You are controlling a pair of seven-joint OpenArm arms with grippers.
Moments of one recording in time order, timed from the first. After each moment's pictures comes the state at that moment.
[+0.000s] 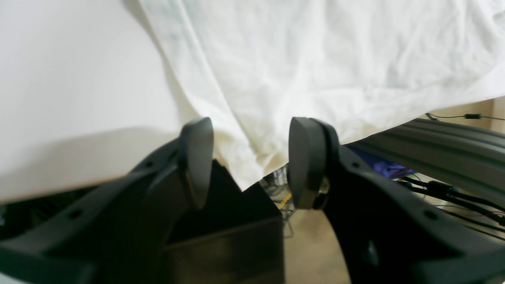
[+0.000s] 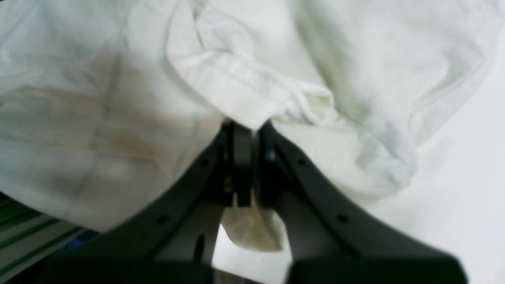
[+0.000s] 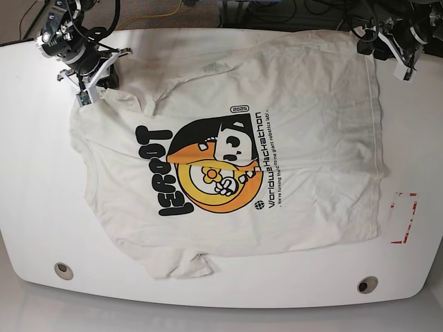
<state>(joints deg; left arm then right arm) 34.9 -17.5 -39.6 100.5 -49.0 -41.8 69.0 -26.5 8.7 31.7 108.6 26.3 40.4 -58.0</state>
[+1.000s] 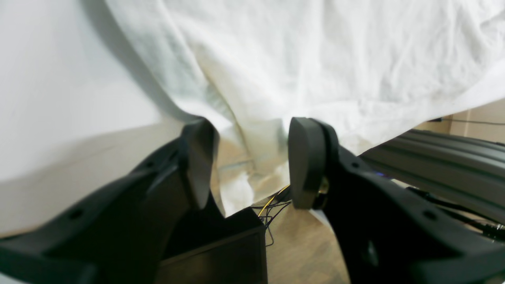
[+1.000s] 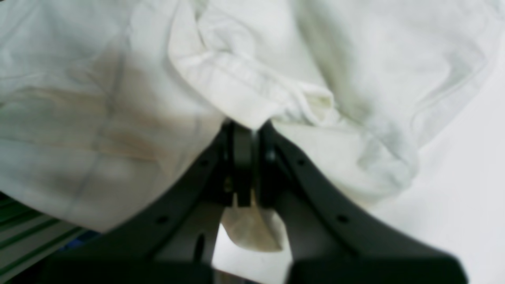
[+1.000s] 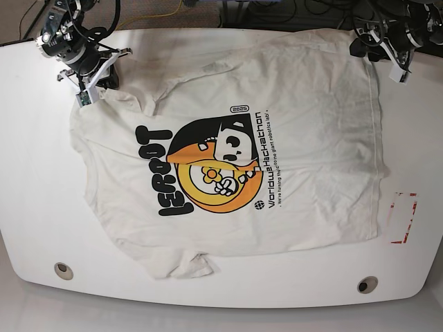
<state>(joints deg) 32.2 -18.7 -35.7 93.7 -51.6 -42.0 67.3 -26.5 8.7 31.7 108.6 26.3 40.4 -58.0</state>
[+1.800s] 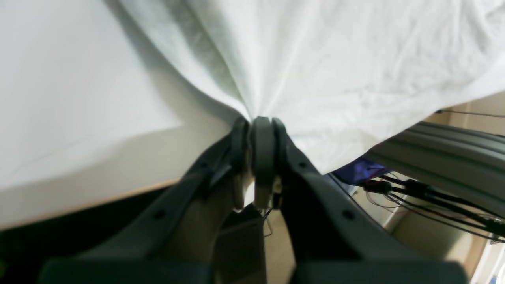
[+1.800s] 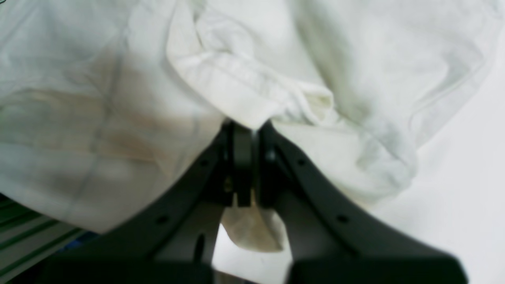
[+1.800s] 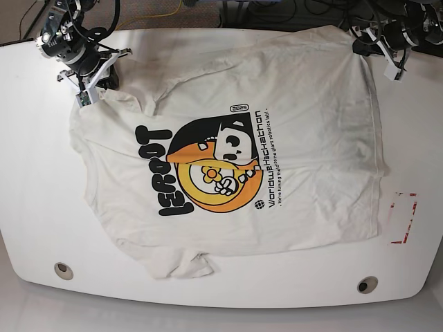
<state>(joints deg) 32.5 -18.4 -34.7 97.0 -48.8 -41.8 69.1 -26.3 8.7 31.7 108.6 26.3 40.4 -58.0</state>
